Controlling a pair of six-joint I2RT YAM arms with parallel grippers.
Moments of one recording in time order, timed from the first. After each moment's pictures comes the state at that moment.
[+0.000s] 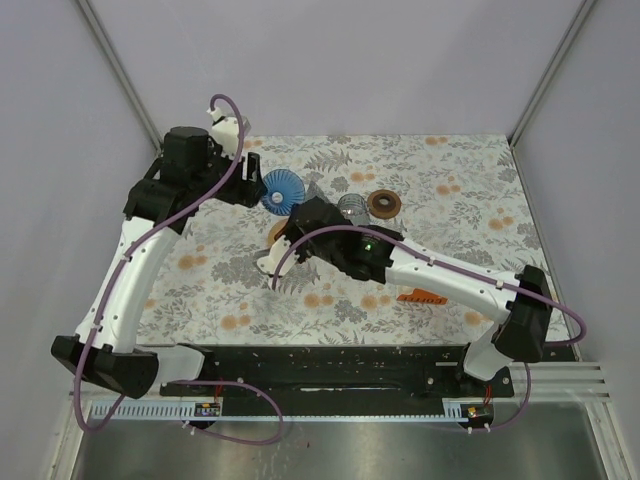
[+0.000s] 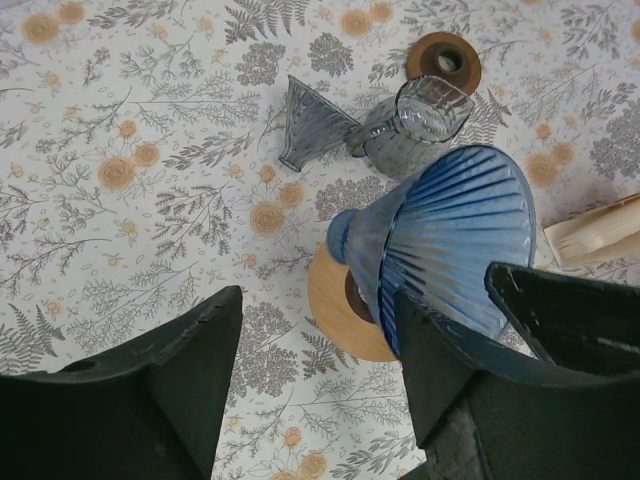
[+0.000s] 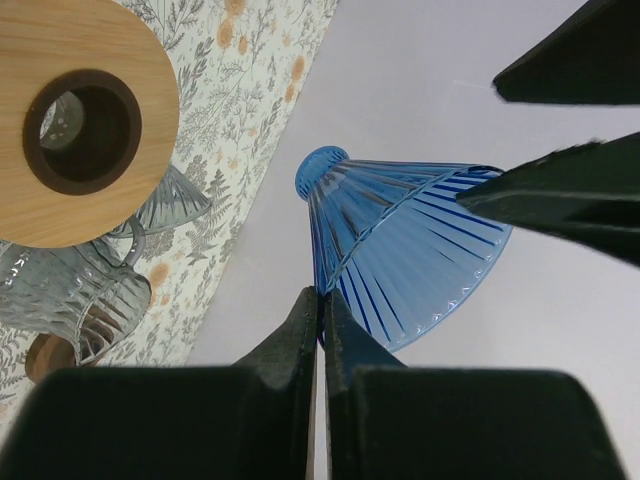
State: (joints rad) left arm -0.29 1.26 1.56 -0.84 0.23 -0.01; right arm 1.09 1.59 1.47 -0.36 0.28 -1.51
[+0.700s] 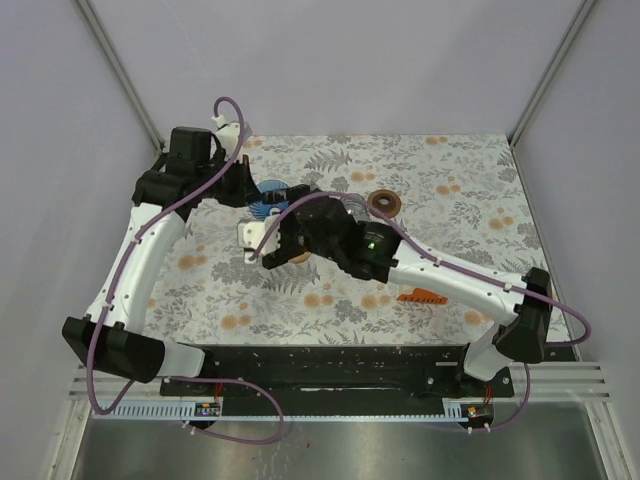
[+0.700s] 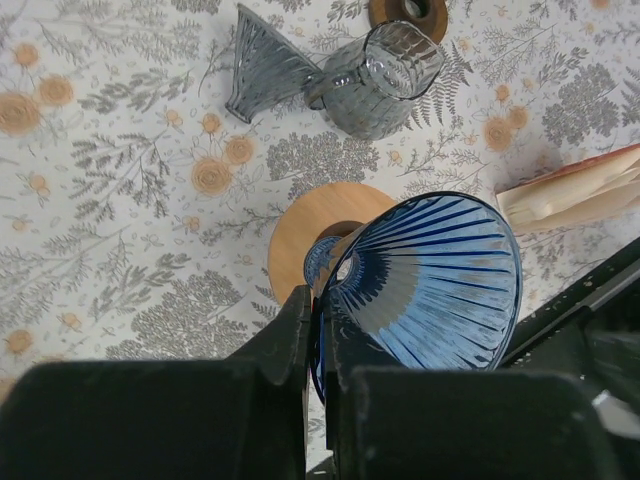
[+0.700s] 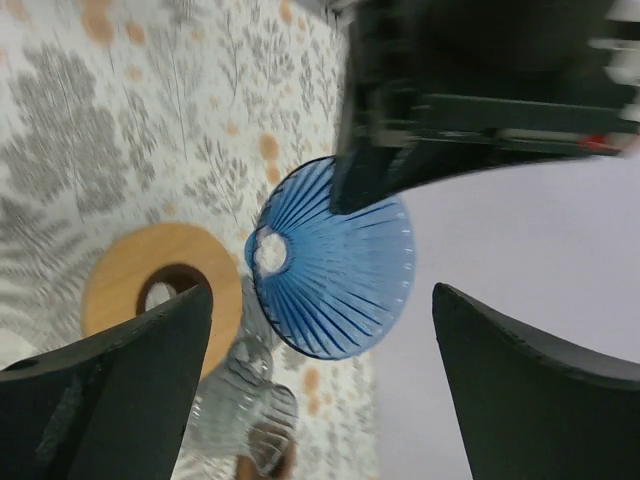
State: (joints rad) left arm -0.26 1.35 1.55 -0.89 0.36 -0.05; right arm 1.13 1.59 1.52 -0.27 0.19 -1.03
